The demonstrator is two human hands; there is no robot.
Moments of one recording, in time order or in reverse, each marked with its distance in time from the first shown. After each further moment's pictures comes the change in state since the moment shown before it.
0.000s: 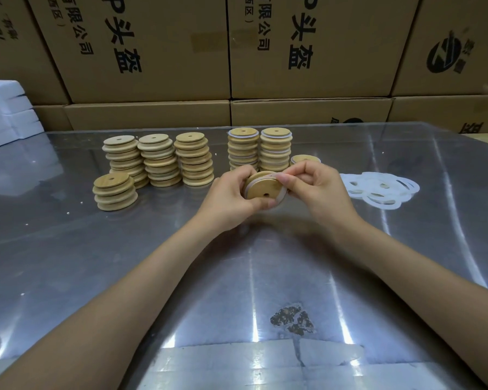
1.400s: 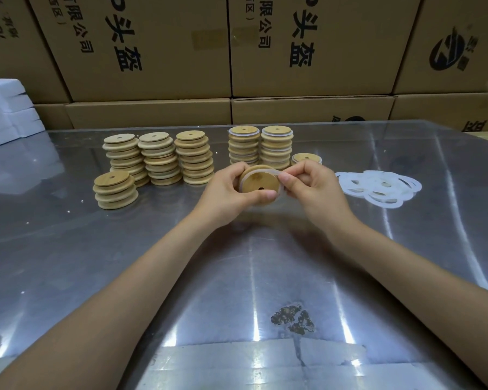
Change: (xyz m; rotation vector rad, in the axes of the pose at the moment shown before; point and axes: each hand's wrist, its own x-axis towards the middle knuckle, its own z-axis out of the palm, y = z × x) left_hand -0.002 0.005 -0.003 -0.226 0.011 -0.035; right_hand -0.001 0.004 0.004 -0.143 0.040 -0.005
